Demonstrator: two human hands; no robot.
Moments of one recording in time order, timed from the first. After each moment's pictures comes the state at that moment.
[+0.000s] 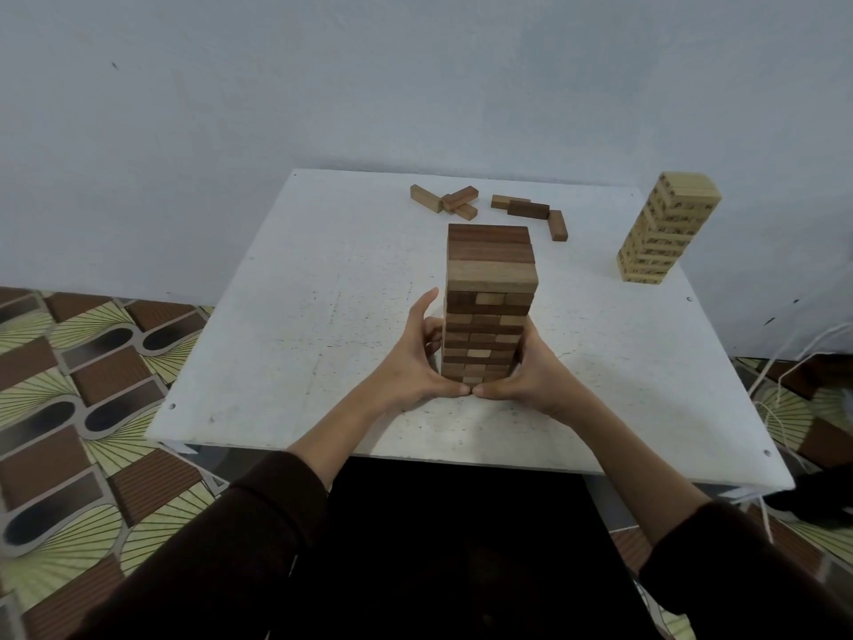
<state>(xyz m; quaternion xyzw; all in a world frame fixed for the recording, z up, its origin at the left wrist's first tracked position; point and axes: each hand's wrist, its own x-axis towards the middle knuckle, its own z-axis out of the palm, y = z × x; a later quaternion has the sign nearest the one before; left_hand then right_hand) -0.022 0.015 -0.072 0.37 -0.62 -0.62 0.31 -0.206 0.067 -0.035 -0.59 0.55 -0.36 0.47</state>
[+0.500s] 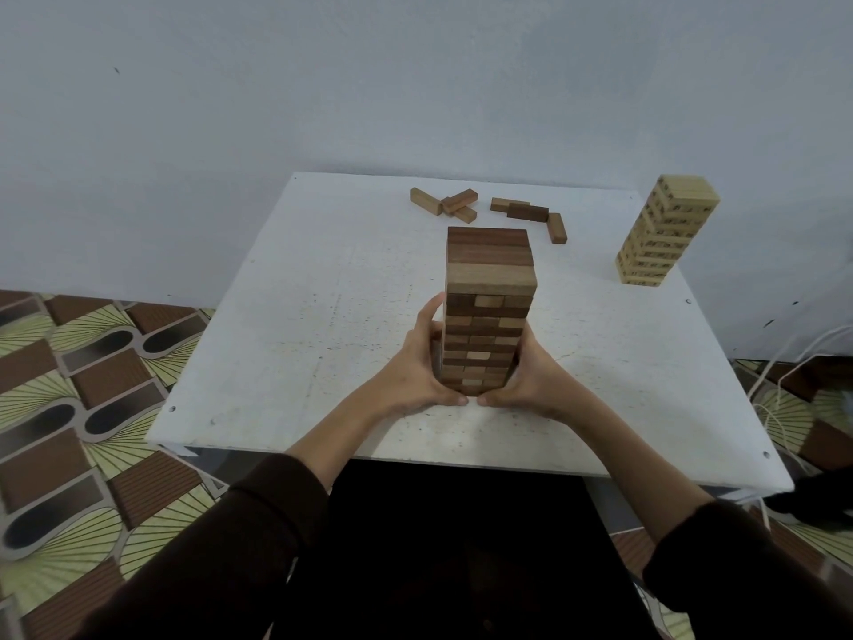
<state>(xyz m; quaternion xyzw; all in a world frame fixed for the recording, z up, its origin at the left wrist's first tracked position) -0.022 0.018 -0.062 0.37 -0.66 -0.59 0.27 -0.209 0.065 -0.036 -0.62 0.55 -0.32 0.45</state>
